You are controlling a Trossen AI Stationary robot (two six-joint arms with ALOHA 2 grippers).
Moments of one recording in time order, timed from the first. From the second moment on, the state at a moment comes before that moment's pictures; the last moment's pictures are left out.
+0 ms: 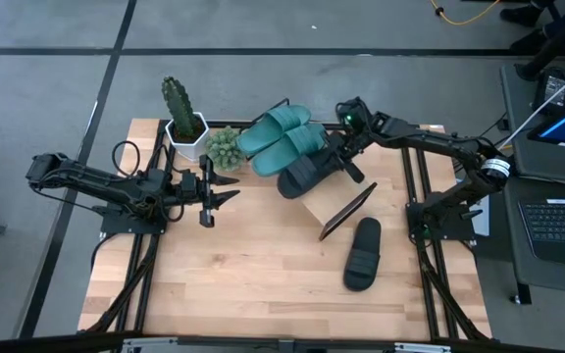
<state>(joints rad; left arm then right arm) -0.12 0.79 0.35 0.67 -0.25 0.08 -0.62 1.49 1.04 -0.32 -1.02 -0.46</state>
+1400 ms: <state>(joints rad) -0.12 0.79 0.35 0.67 -0.25 0.05 -0.62 1.49 1.04 -0.36 -0.96 -0.40</state>
